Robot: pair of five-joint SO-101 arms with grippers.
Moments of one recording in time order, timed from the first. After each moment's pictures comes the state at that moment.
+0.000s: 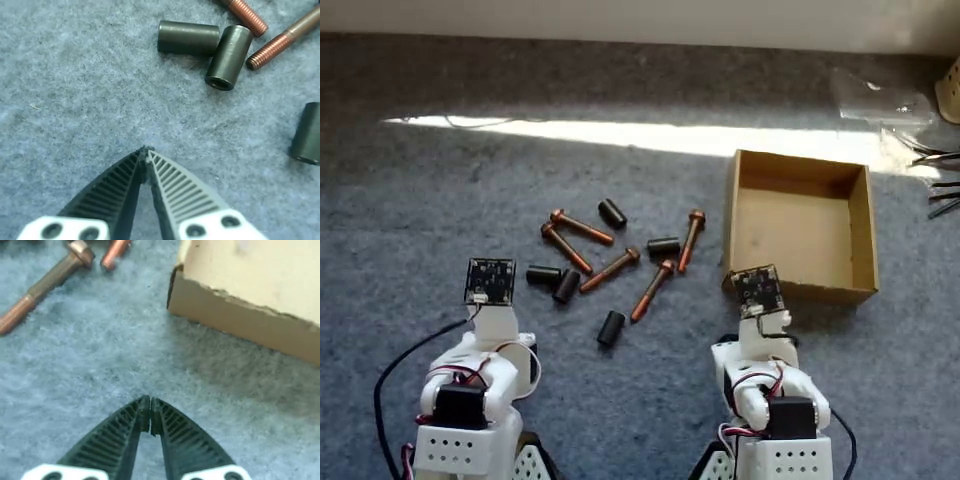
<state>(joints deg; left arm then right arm) -1.8 -103.6 95.9 75.4 7.8 -6.7 -104.8 95.6 70.5 15.0</state>
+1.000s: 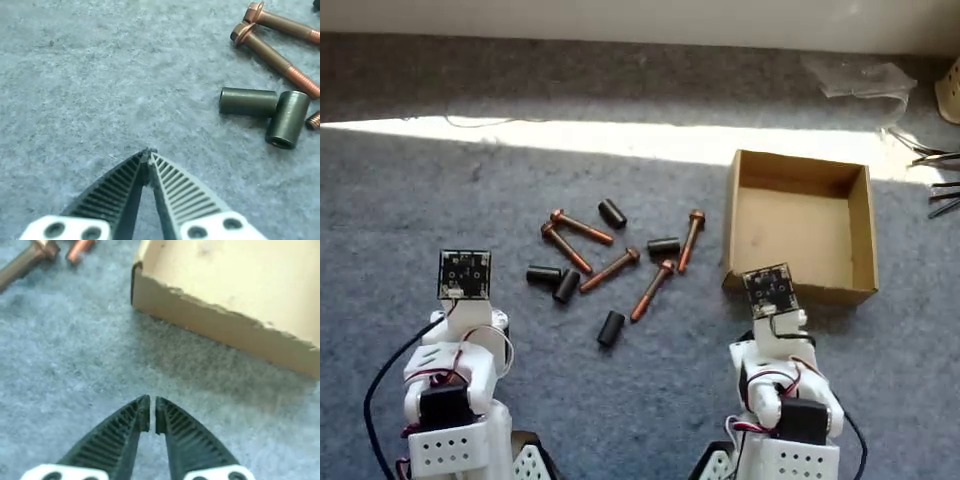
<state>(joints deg) -15.8 -103.6 95.0 64.0 -5.1 3.3 -104.8 91.0 71.6 23.8</state>
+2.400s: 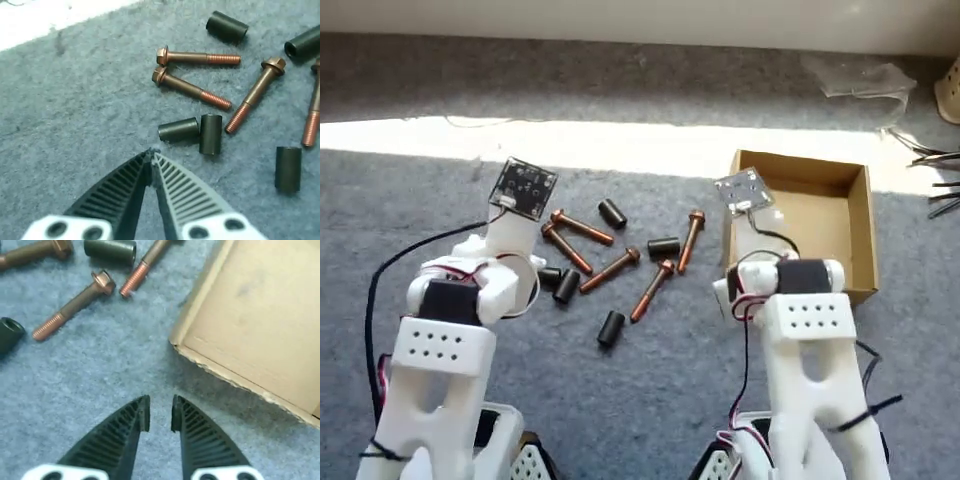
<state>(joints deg) 0.4 -50.1 51.4 65.1 -9.7 -9.0 -35.7 43.6 71.8 20.8</state>
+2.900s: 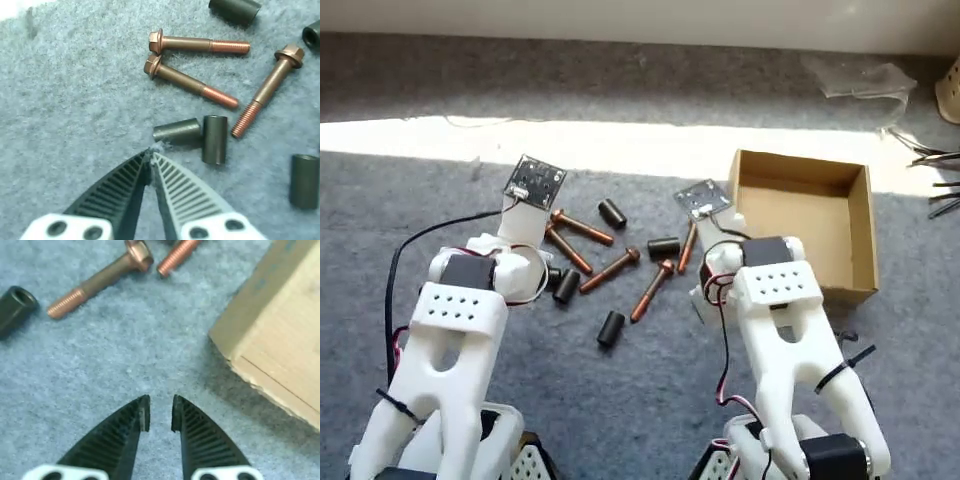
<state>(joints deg) 0.1 -37.0 52.7 56.5 -9.6 -16.2 -25.1 42.5 71.3 20.8</state>
